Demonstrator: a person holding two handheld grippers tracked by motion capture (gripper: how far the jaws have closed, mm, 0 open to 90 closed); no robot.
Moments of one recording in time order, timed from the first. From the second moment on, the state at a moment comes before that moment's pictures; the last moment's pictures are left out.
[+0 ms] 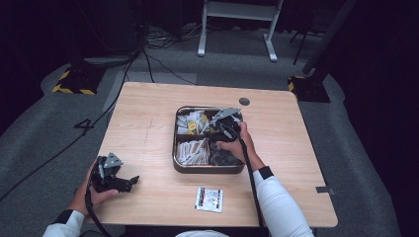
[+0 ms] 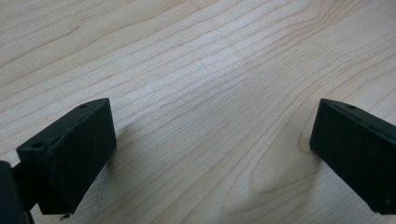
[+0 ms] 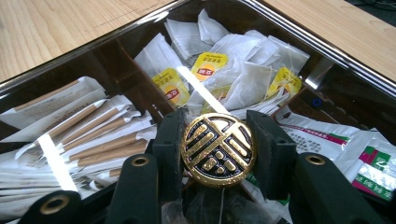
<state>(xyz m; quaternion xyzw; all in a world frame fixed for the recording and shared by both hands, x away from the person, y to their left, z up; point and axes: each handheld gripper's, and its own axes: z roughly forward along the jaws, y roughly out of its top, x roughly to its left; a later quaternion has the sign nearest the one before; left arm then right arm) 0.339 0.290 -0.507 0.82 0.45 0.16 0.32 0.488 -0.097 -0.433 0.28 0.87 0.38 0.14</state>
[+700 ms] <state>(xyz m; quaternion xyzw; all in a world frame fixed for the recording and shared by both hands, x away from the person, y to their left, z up) 0.339 0.290 -0.507 0.82 0.45 0.16 0.32 0.493 -0.090 -0.440 0.29 0.86 0.39 0.14</state>
